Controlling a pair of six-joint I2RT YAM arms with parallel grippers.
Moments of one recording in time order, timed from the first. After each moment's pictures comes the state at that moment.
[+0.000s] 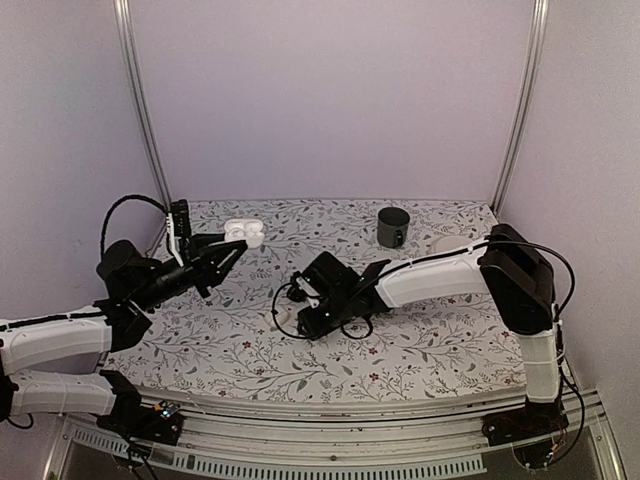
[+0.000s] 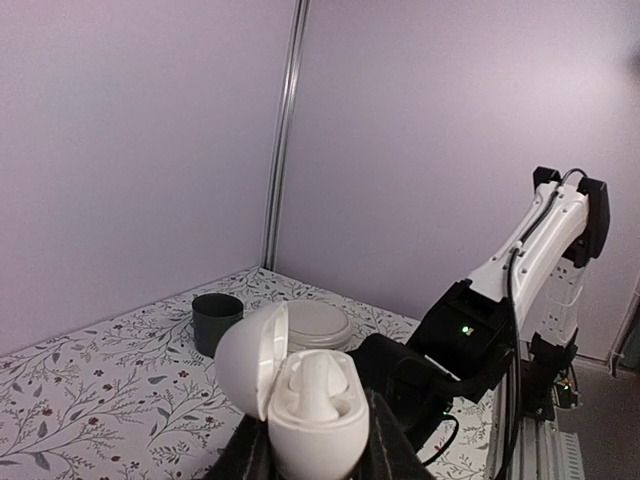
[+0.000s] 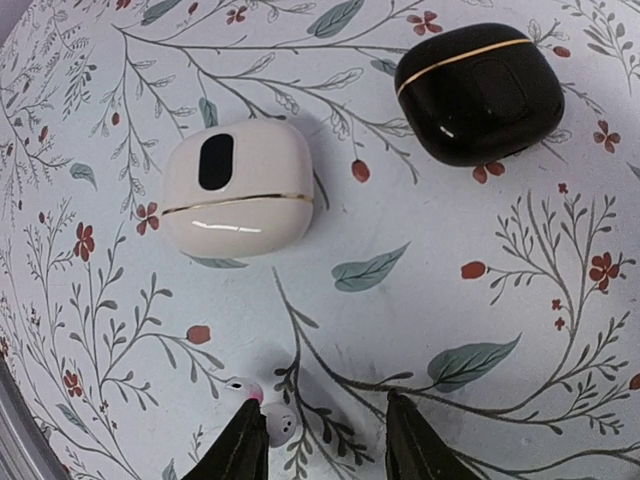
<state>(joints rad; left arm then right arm) -0.58 0.98 0.39 0.83 0.44 -0.25 1.05 2.14 1.47 -0.29 -0.03 0.38</state>
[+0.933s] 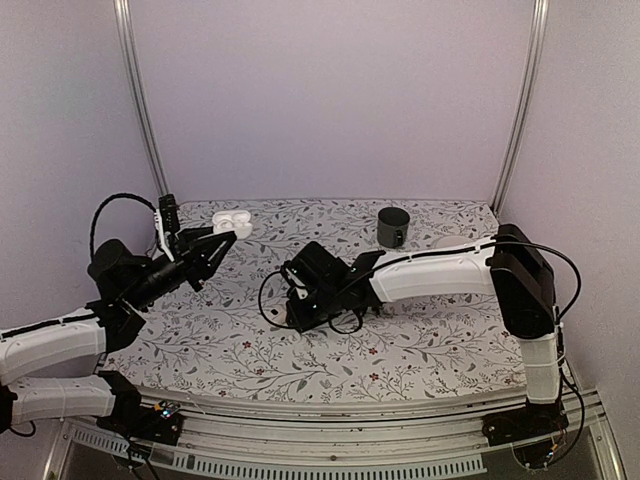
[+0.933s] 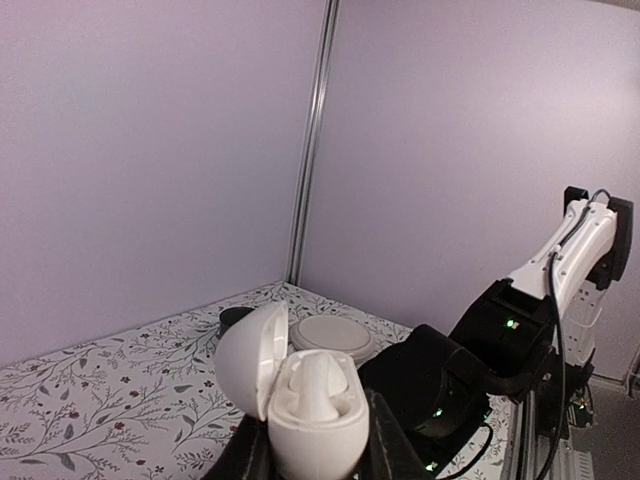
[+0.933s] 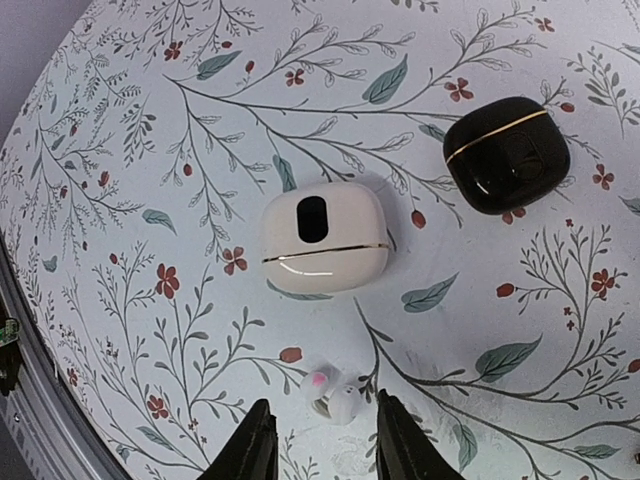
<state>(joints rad) -0.54 0.93 0.39 0.80 0.40 -0.26 1.09 2.12 1.57 -0.38 0.02 0.48</state>
